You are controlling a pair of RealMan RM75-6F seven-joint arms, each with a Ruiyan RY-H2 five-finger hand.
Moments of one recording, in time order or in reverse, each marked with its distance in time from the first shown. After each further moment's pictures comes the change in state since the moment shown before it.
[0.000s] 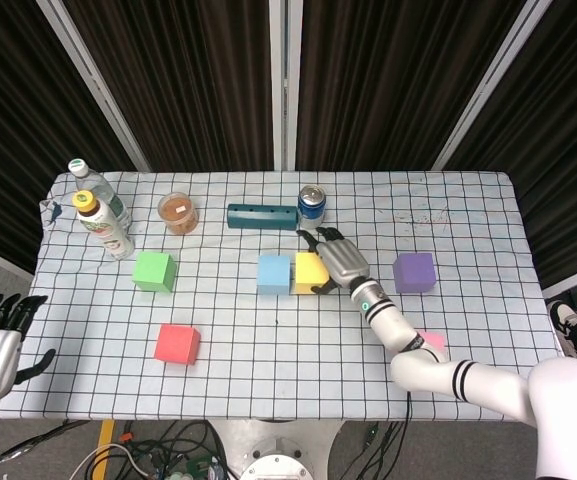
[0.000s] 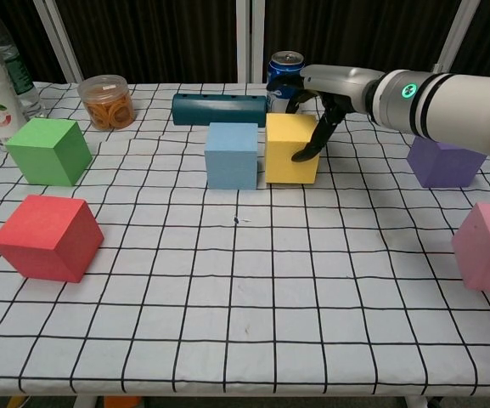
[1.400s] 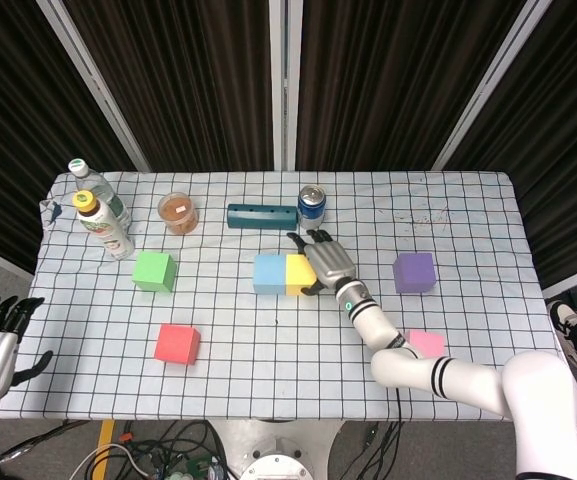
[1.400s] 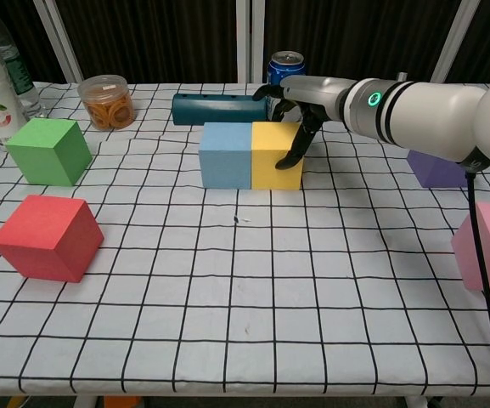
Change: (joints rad) left arm 0.006 -0.013 0.003 0.039 0.000 0.000 -0.035; right arm 0.072 -0.066 -0.008 0.039 0.150 0.009 -0.111
